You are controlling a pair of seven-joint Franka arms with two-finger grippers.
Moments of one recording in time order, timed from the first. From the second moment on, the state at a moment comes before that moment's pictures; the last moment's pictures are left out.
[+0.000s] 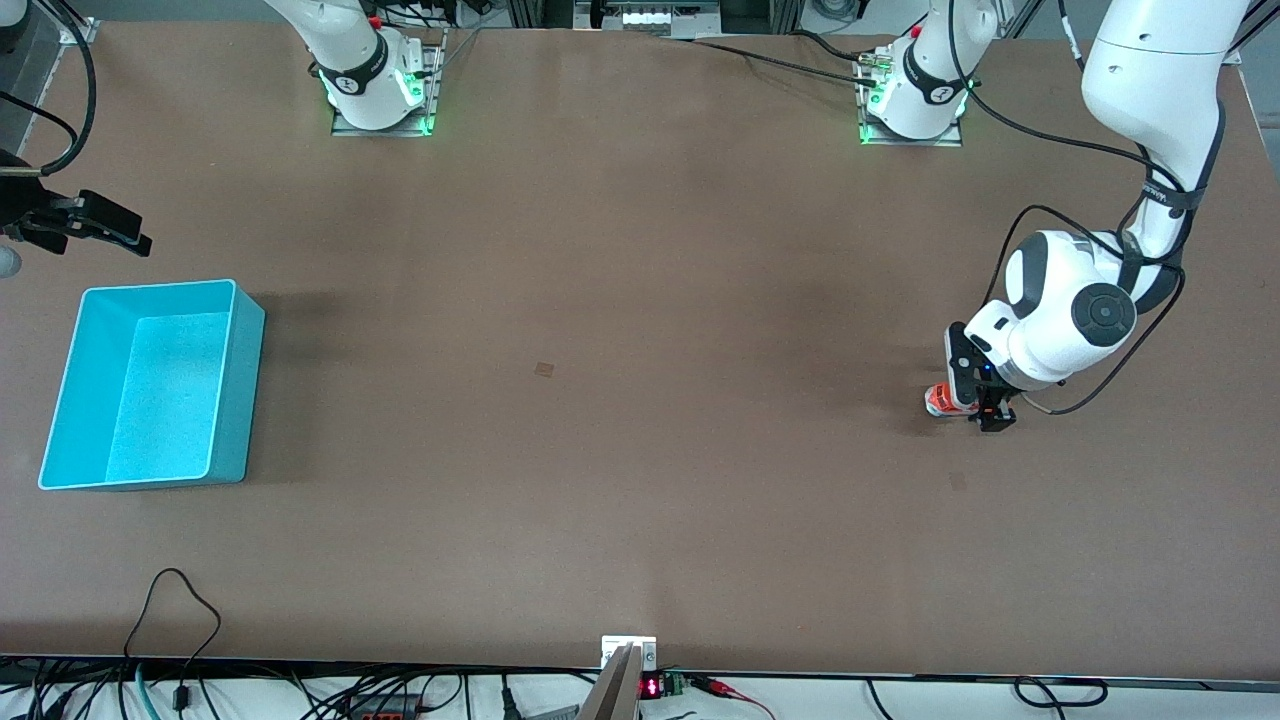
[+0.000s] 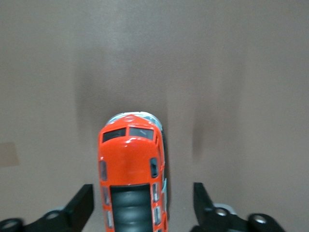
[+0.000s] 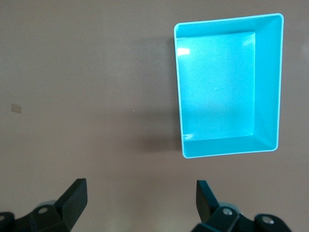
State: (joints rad) left arm 0.04 0.47 -0.02 -2.09 0.08 2.54 1.51; right arm -0.04 0.00 -0.05 -1.67 -0.01 1.61 -0.07
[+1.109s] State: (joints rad) left arm 0.14 0.47 -0.02 -2.10 0.08 2.57 1.56; right arm -0.04 0.00 -0.05 -1.67 -0.01 1.61 -0.07
